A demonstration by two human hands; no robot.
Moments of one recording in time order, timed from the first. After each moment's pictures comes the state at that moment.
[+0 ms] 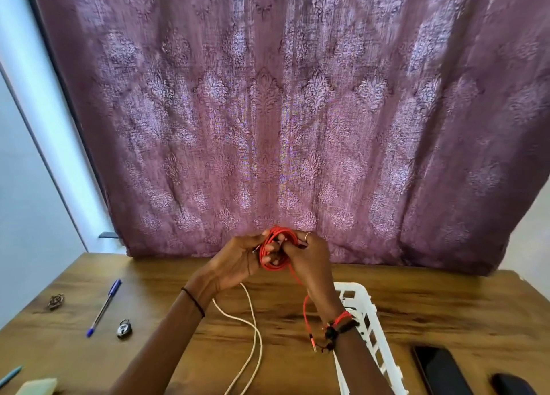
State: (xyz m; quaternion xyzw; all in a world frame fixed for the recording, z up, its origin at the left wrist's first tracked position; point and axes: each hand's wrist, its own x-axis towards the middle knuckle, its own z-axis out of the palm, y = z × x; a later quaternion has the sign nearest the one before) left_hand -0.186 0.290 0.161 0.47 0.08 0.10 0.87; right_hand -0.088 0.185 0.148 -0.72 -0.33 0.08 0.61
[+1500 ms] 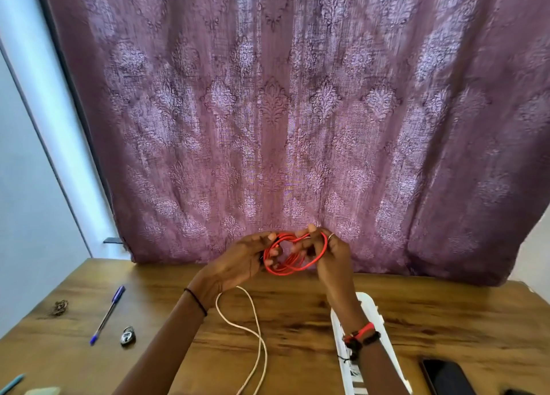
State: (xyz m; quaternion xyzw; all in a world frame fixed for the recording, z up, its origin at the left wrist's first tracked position) left_hand -0.181 0.304 0.162 0.56 0.06 0.13 0.82; right_hand -0.075 0.176 0.156 -0.57 -0.36 0.10 0.73
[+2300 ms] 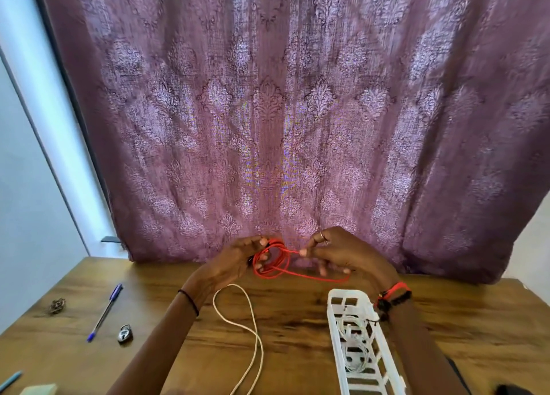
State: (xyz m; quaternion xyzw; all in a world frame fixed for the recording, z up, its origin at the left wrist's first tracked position) left_hand -0.175 0.323 0.133 0.63 0.09 0.15 0.76; right_hand -0.040 0.147 0.208 -0.77 -0.44 0.30 0.34
